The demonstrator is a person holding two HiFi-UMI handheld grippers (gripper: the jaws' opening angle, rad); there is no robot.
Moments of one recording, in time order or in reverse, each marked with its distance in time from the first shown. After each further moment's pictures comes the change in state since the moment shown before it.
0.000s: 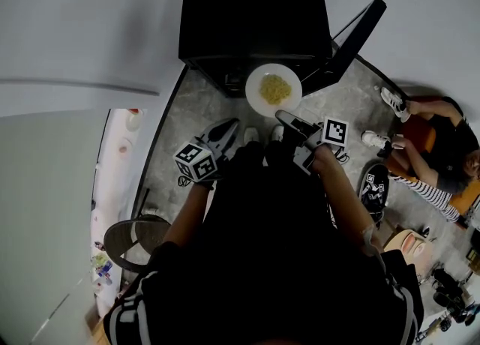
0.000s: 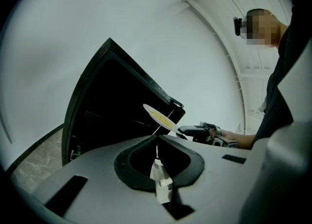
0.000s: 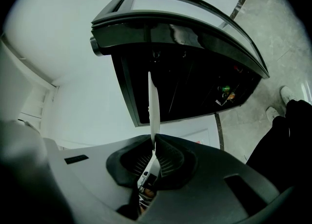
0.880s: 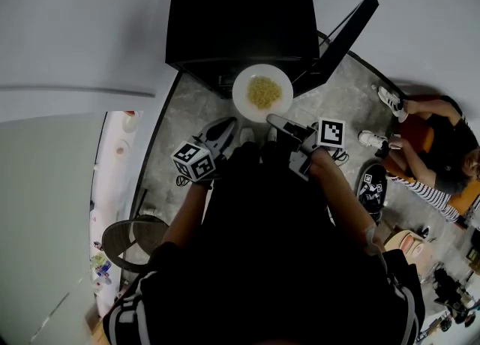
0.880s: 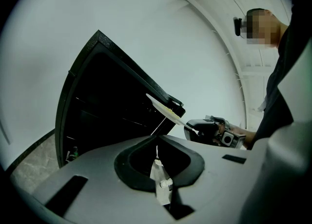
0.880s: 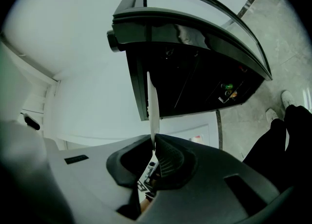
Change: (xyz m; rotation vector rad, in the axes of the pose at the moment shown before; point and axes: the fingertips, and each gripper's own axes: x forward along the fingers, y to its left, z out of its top) left arm 0.028 -0.009 0.001 0.005 0.003 0.009; right arm -0.007 0.029 -0.001 -0.039 0.092 0.009
